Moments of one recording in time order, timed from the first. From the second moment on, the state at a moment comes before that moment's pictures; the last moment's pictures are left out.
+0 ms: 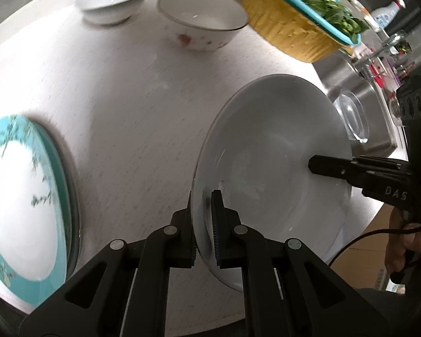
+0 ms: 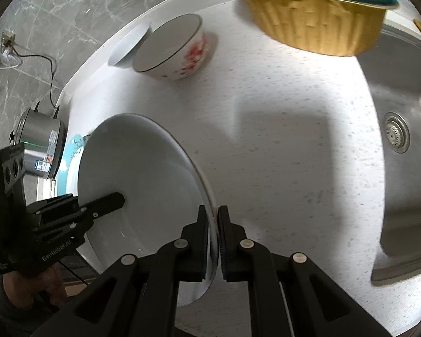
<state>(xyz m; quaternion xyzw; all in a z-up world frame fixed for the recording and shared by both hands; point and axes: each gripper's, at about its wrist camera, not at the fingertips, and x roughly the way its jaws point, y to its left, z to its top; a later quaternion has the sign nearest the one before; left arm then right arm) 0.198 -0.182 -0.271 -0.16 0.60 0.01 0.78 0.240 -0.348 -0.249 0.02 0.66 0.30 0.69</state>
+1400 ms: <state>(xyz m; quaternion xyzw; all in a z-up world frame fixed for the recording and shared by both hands) 0.193 -0.166 -0.256 -0.14 0.58 0.04 0.80 0.236 -0.345 -0.254 0.03 0.66 0.28 0.70</state>
